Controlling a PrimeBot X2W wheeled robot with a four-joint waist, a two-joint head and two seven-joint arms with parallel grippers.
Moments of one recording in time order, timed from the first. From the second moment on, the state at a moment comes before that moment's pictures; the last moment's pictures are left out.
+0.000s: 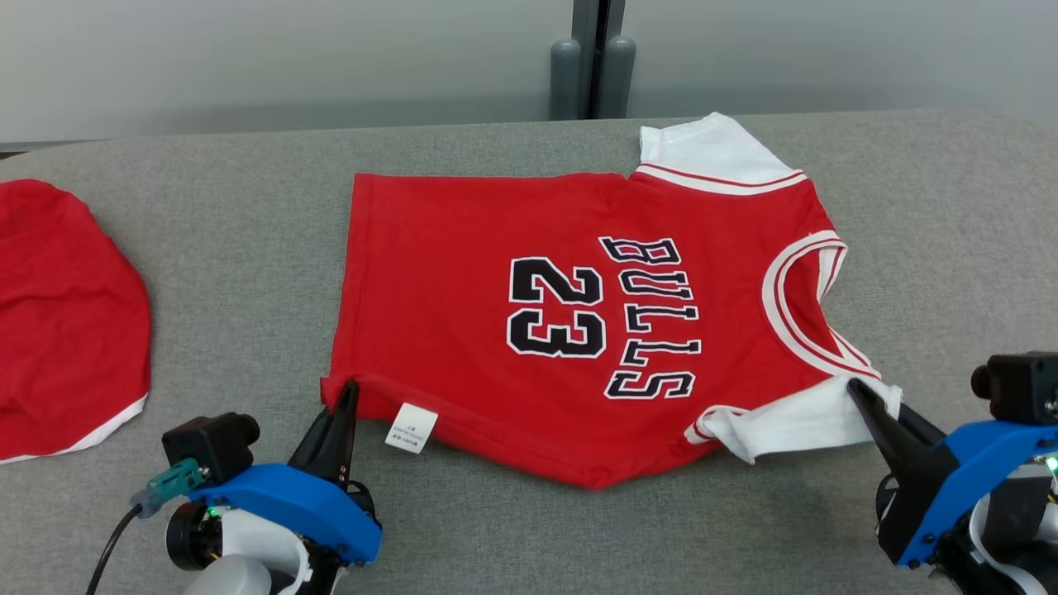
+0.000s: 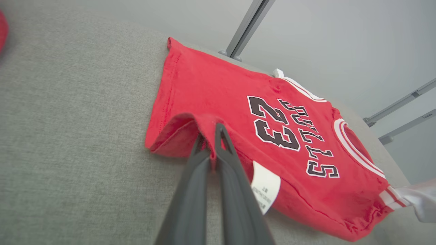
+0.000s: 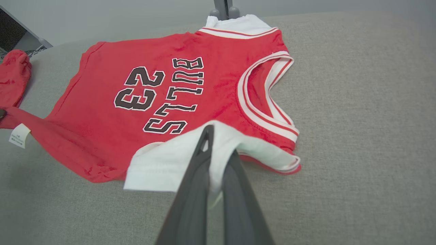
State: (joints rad) left arm -0.17 0.43 -0.57 0.09 -0.96 0.16 -0.08; right arm 0.00 -0.05 -0.14 -0.34 0.33 0.13 0.74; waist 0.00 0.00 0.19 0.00
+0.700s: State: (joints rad) left arm -0.39 0.33 -0.57 0.32 -0.93 0.20 -0.08; right arm -0.27 -0.11 -0.09 -0.11 0.26 0.13 0.58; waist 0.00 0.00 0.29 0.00
